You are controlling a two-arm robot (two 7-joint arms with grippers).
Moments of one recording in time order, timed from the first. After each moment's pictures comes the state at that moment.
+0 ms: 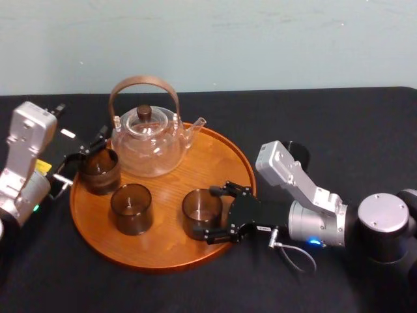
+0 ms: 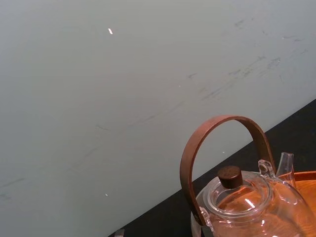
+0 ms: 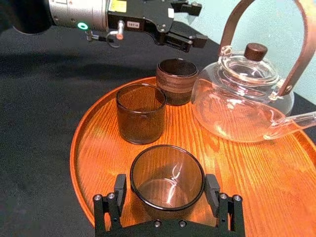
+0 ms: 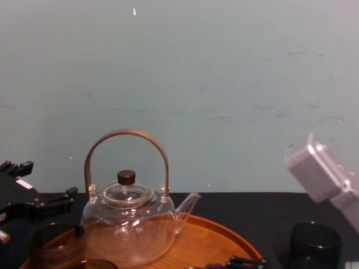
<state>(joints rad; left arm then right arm) -0.20 0.60 0.45 -1.41 -0.25 -0.12 0.03 0.32 0.48 -0.65 -1.39 0.29 0.05 0.67</state>
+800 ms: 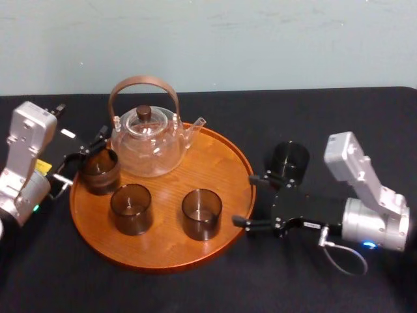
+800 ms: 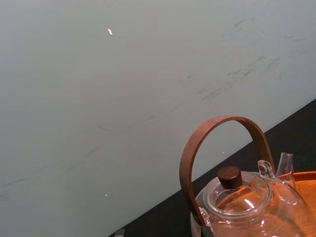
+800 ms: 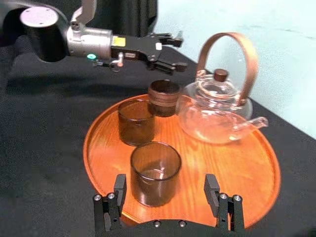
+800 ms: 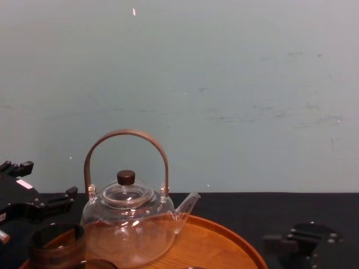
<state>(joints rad) -0.20 0.60 0.45 -1.41 -0.25 -0.12 0.03 0.19 0.65 -0.53 -1.57 0.43 -0.01 0.69</state>
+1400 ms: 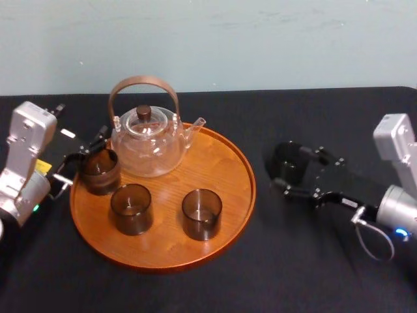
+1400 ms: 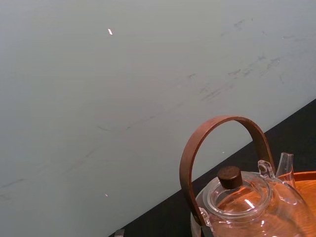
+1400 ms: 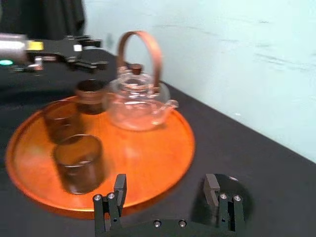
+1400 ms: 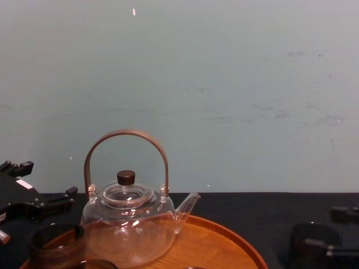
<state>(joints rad) -0.20 0.60 0.45 -1.41 -0.25 -0.12 0.03 0.09 0.67 -0.38 -1.58 0.46 -0.01 0.52</state>
